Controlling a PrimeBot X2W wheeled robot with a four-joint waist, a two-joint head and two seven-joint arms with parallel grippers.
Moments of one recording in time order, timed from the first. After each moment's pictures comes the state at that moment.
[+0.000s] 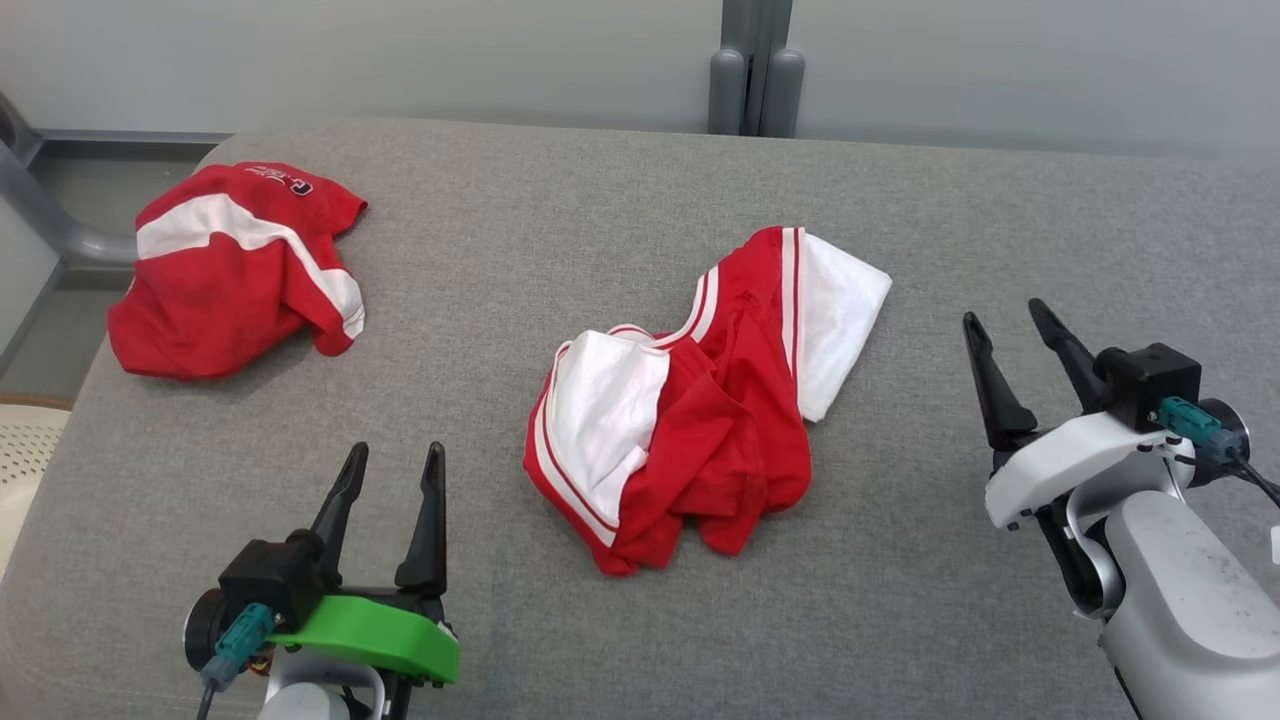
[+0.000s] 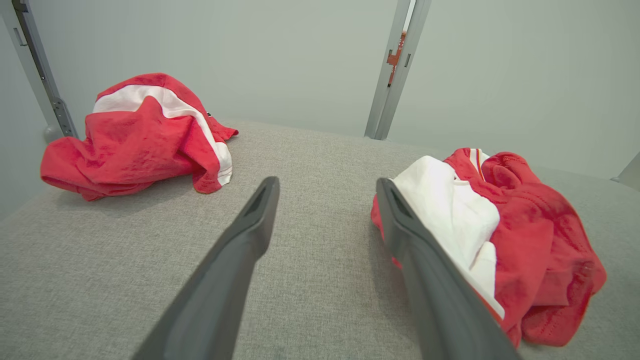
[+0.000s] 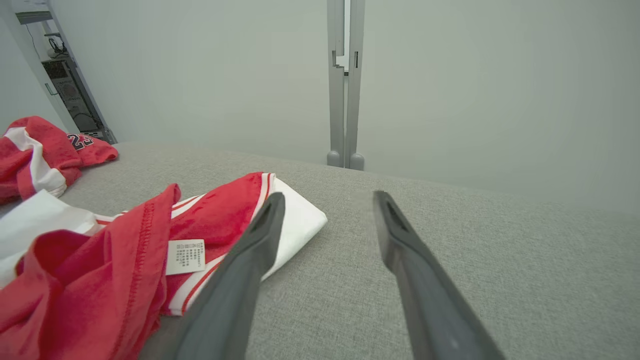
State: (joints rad) left arm -0.10 0.07 -0.14 0.28 -0.30 -0.13 -0.26; right arm -0.40 -0.28 0.23 0.51 0.34 0.13 -0.26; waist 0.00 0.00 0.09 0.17
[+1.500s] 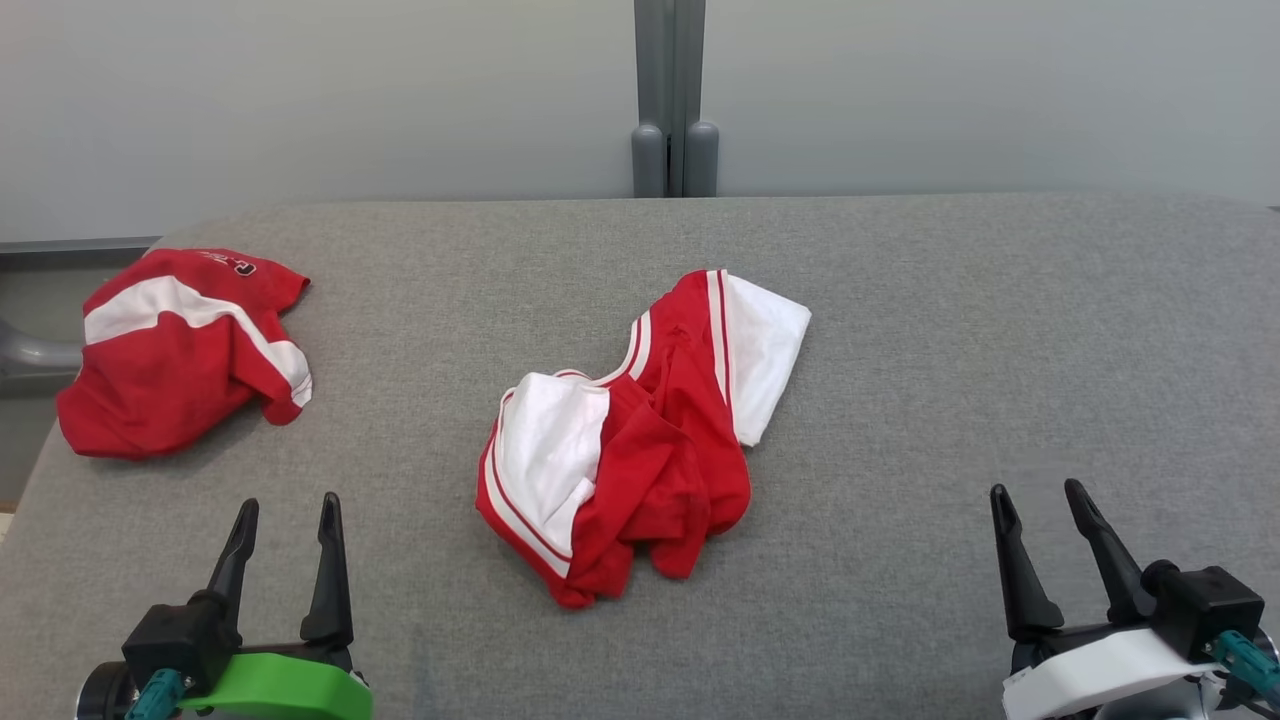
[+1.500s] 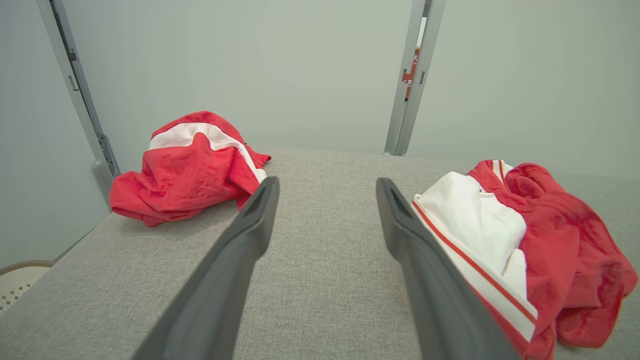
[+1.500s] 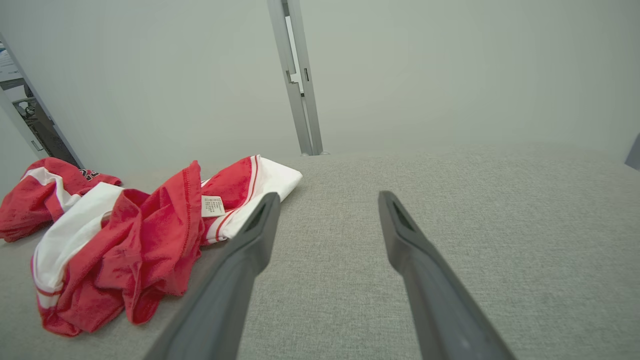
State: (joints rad) left arm 0.01 0.10 0.02 0.22 -0.23 -0.13 -0.26; right arm 0.09 -0.16 0.05 0.09 0.30 0.13 -0.26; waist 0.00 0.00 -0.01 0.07
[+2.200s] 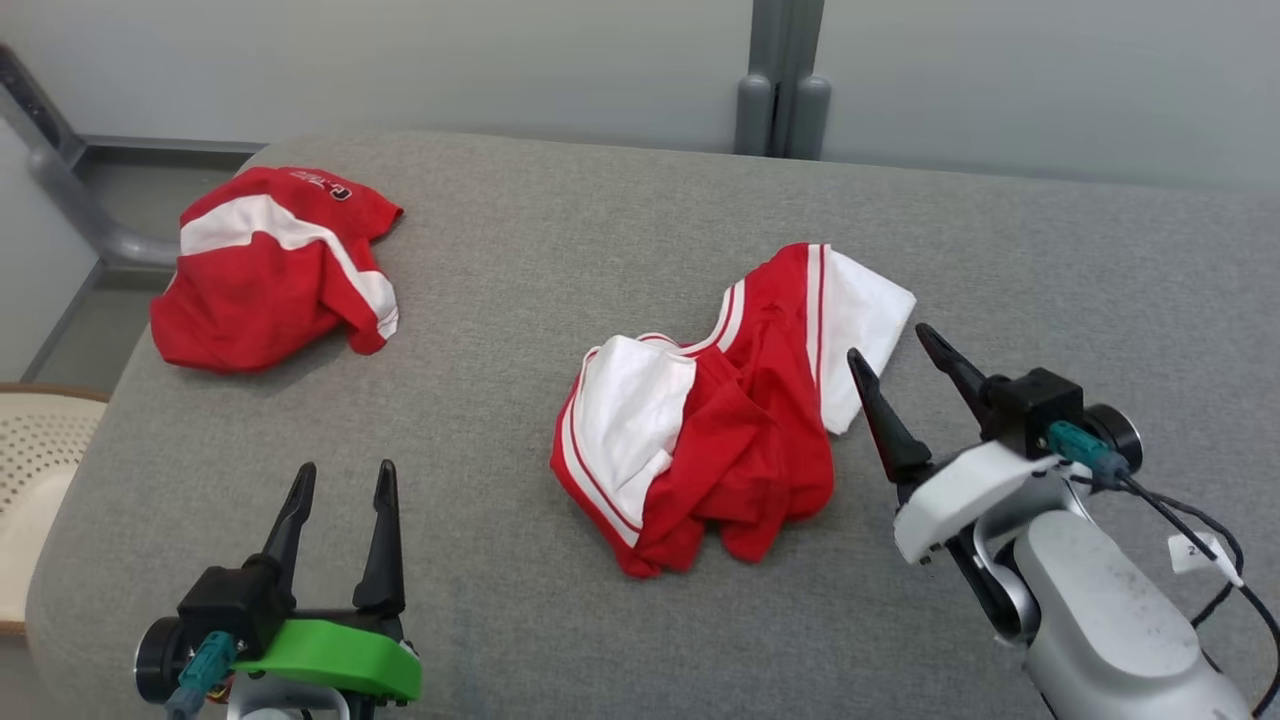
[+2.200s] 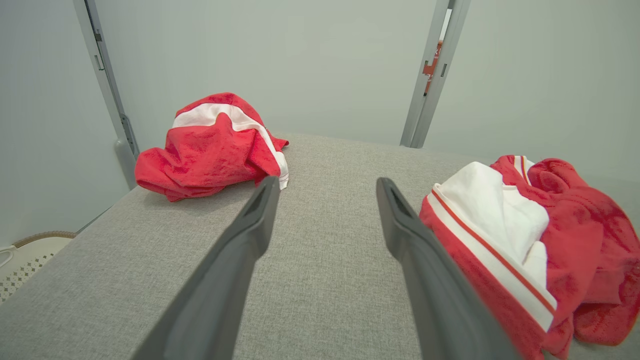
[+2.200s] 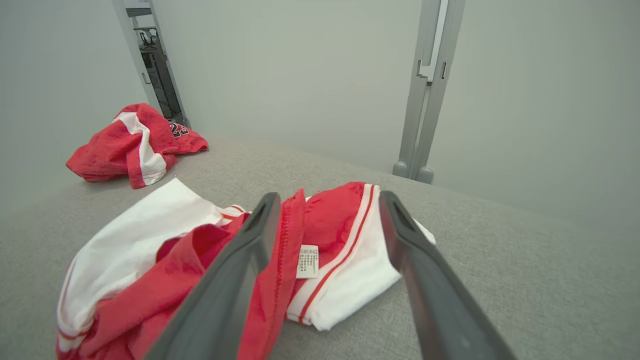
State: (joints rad) left arm -0.05 0.07 -0.05 0.23 -0.23 -0.13 -0.26; right arm -0.37 -0.21 0.34 0.44 0.30 0.13 -0.24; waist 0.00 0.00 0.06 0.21
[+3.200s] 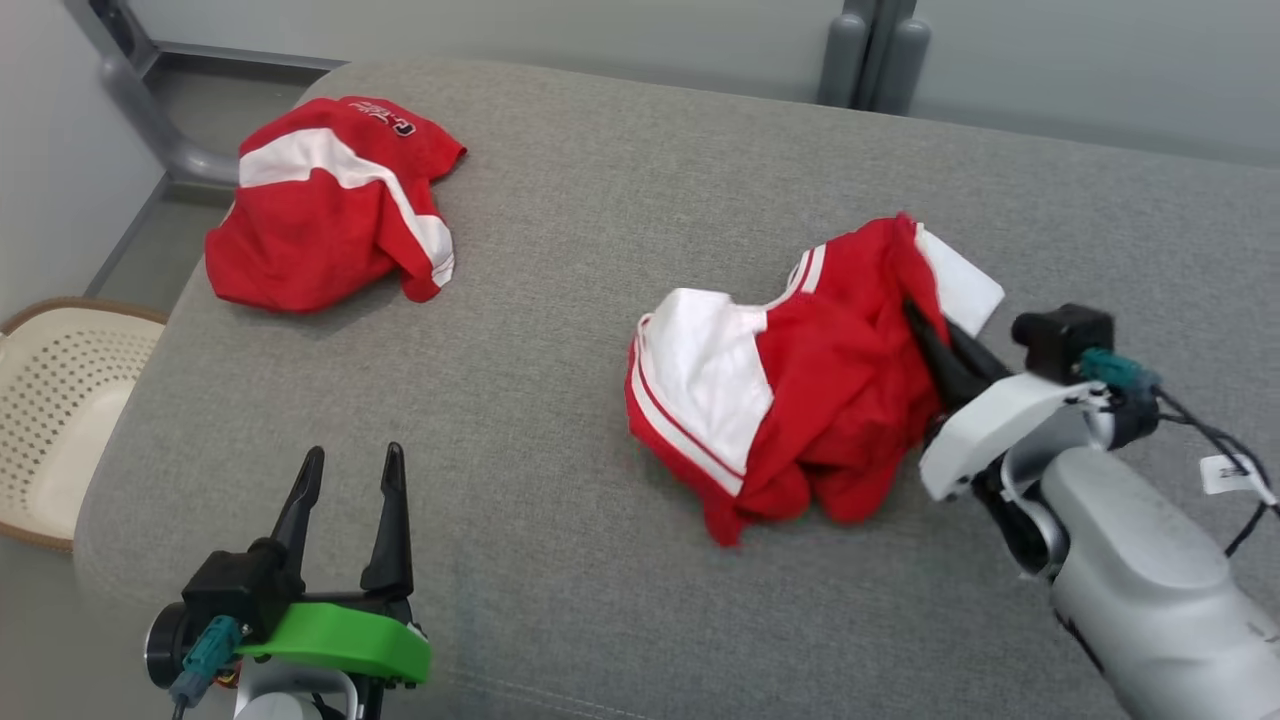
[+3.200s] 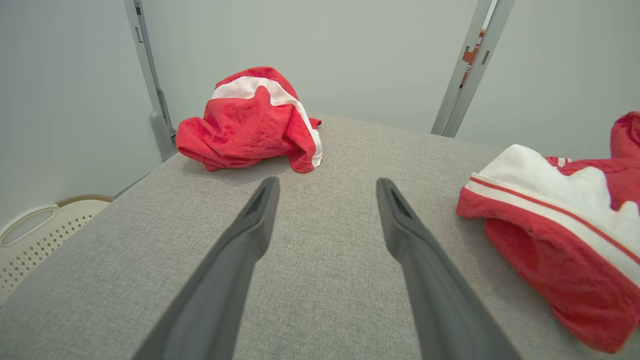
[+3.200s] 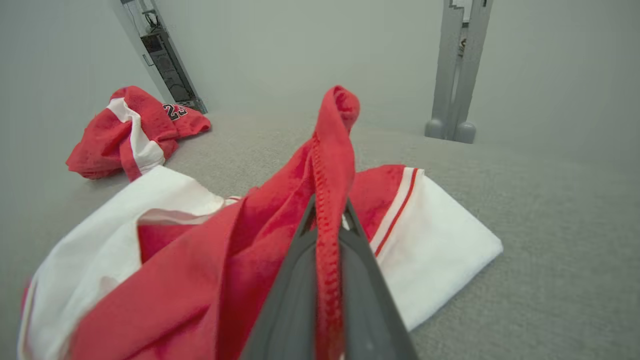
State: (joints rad) left arm -0.08 0.05 -0.06 0.25 -0.25 -0.13 -0.26; right arm -0.57 -0.28 0.51 0.68 0.58 0.13 -0.26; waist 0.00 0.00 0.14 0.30
